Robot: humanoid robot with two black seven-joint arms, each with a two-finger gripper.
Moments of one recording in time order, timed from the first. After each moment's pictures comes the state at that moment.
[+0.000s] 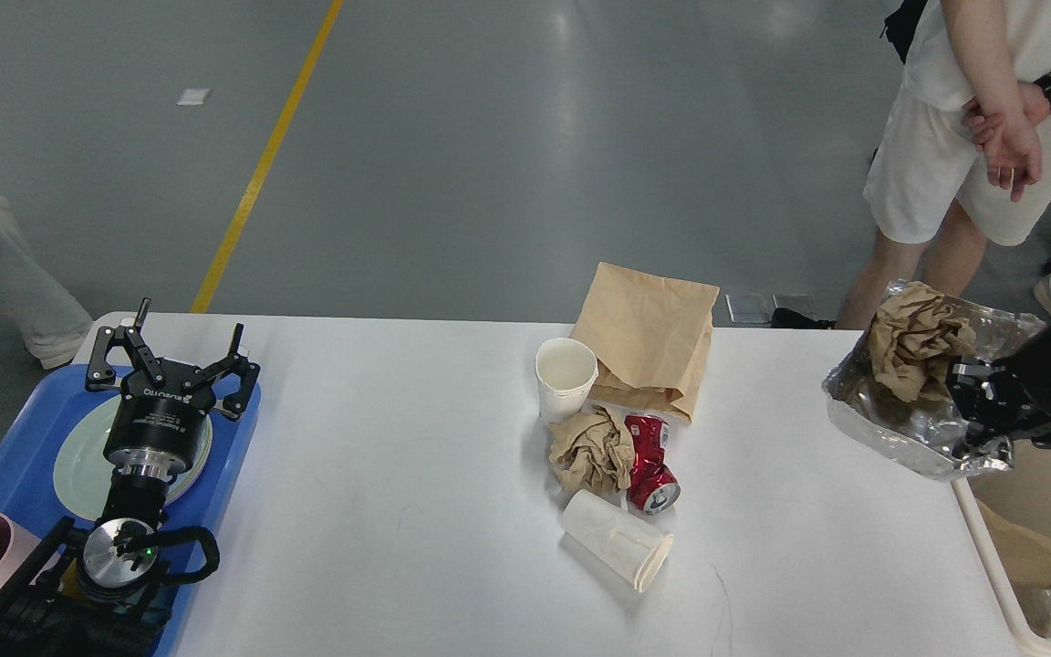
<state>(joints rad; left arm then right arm) -0.30 0.13 -1.43 -0.76 0.13 -0.57 -0.22 2.19 -0.47 -1.64 1.62 0.08 0.38 -0.04</state>
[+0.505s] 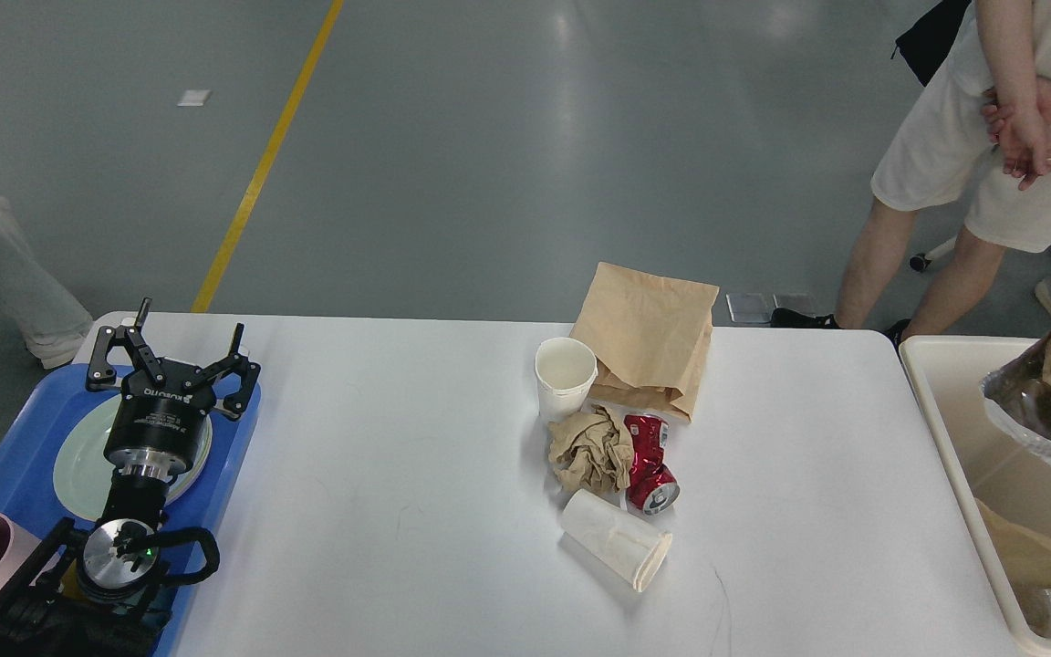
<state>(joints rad) -0.30 0.13 -1.43 -0.76 0.13 -0.57 -0.22 1.60 -0.70 -1.51 0.97 0.06 0.35 -0.05</state>
